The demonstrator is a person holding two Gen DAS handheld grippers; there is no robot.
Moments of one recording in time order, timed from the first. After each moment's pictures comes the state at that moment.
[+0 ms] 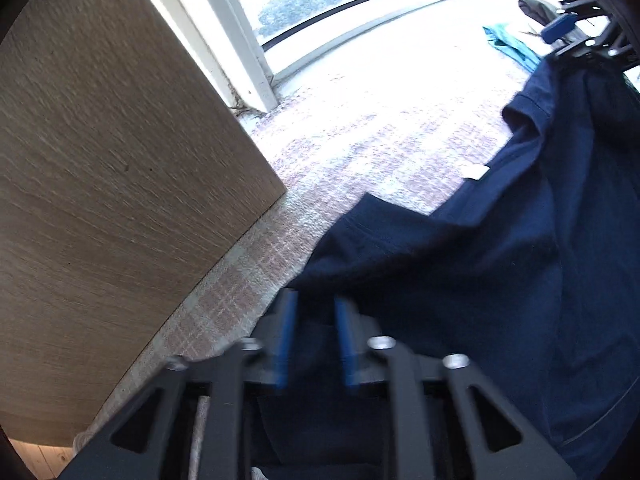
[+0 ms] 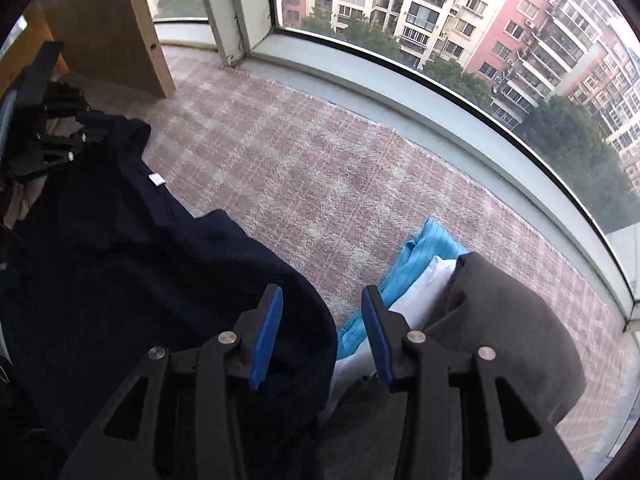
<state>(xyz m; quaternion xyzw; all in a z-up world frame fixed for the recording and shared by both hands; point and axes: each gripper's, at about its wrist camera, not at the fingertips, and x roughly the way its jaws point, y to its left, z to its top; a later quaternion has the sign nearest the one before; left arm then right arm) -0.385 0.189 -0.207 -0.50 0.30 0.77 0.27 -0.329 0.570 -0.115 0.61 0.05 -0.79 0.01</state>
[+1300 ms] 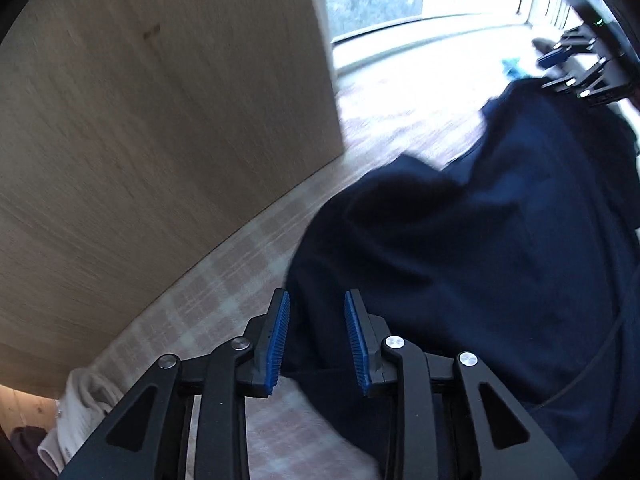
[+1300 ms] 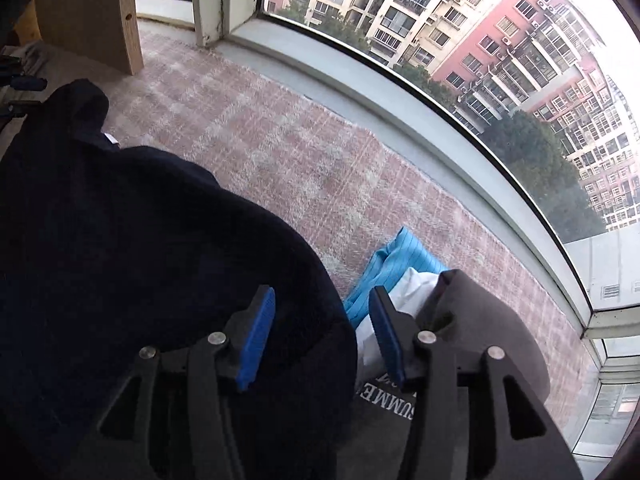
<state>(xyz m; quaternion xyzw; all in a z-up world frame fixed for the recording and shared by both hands) -0.369 0.130 -0.201 -0.51 0.26 0.79 0.23 -0.333 0.560 -0.128 0.61 0.12 -0.78 -0.07</state>
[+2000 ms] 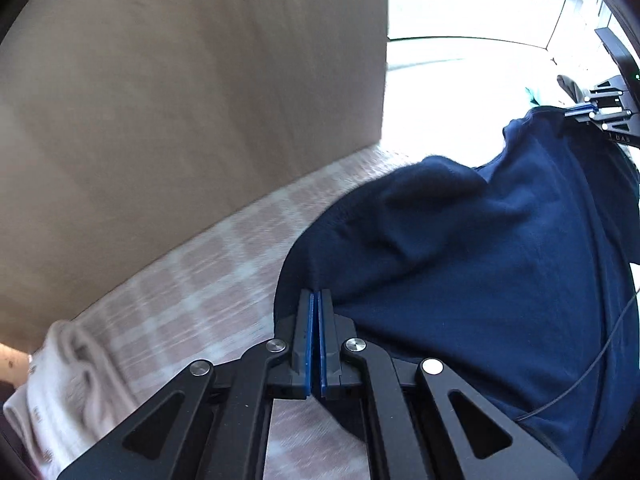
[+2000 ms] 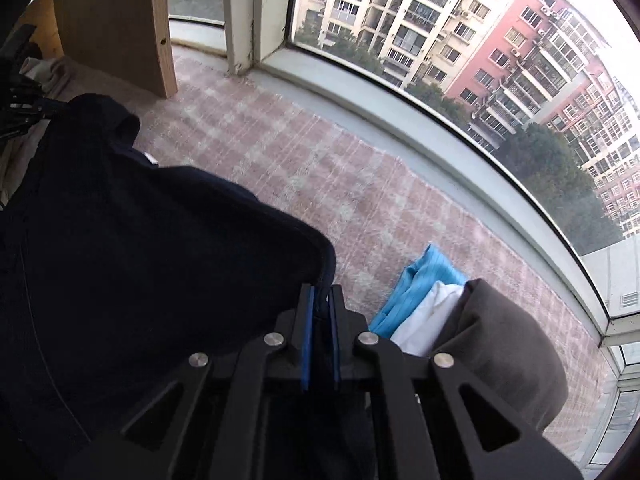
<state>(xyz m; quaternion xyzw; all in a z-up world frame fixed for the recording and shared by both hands) -0.356 0.103 -0.198 -0.53 0.18 0.80 0.21 -0.322 0.545 -0.101 0.57 0.09 -0.82 -0.04</state>
